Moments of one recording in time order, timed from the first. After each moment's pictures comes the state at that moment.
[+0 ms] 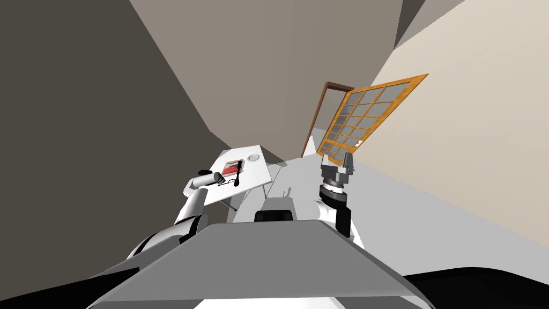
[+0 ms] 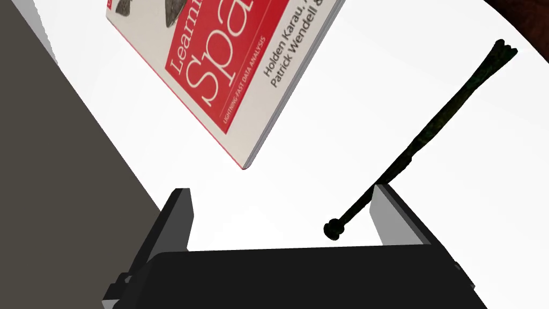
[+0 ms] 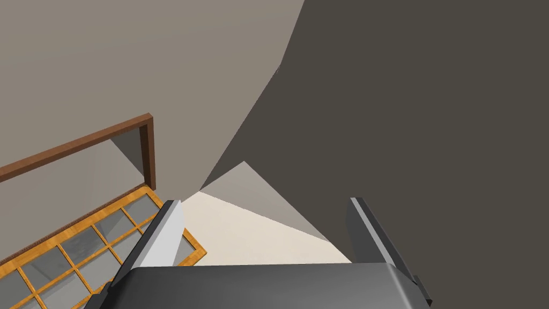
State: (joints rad) left arm -0.27 0.43 0.47 -1.23 0.16 0.93 0.40; right arm 0.51 0.01 -0.05 -2.27 -0.12 -0.65 -0.06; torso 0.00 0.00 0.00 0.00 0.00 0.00
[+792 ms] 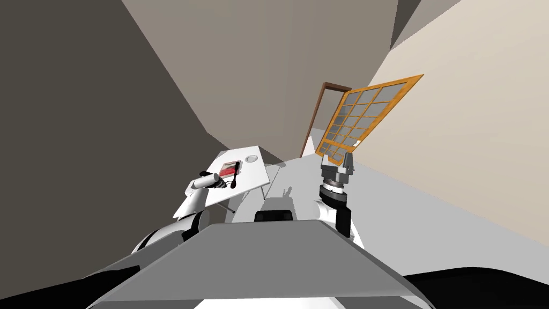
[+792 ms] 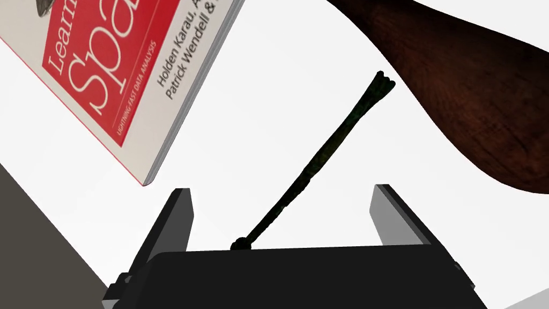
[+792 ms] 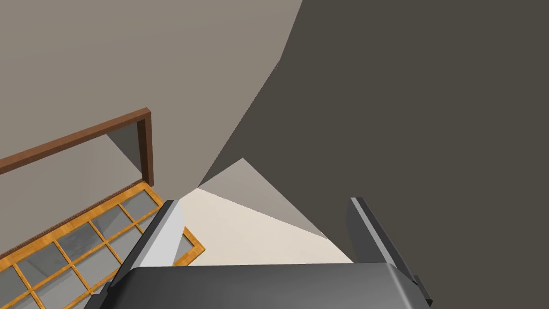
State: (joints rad) left arm -0.32 0.43 0.51 -1.10 0.19 1.06 0.41; right arm 0.51 0.01 -0.05 -2.27 -0.12 -0.65 -0.06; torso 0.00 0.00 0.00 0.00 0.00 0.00
